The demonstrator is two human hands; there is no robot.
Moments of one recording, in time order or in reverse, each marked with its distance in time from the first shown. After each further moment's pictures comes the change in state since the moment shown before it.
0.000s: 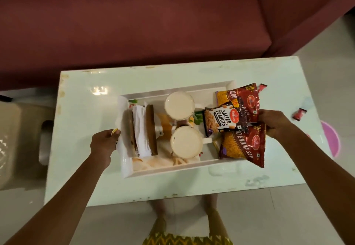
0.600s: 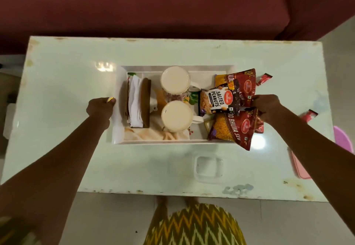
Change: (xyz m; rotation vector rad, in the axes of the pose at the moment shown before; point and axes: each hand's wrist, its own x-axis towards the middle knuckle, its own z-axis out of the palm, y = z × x) left_hand 0.038 0.003 0.125 0.115 0.262 -0.024; right_hand 0.126 -0.003 -0.030 -0.113 0.063 -0.017
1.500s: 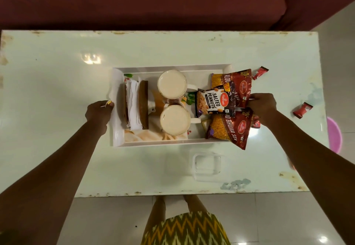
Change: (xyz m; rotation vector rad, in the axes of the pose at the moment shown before) left_hand 0.010 -0.013 0.017 0.099 -0.125 -0.052; right_hand 0.011 0.022 0.000 -0.327 0.147 -0.184
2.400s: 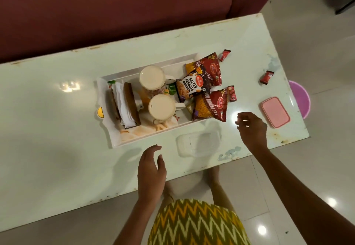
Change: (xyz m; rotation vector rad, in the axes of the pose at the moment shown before) left_hand -0.209 -0.091 0.015 0.197 -0.294 0.643; right_hand -0.142 0.114 0.001 0.077 0.313 -0.270
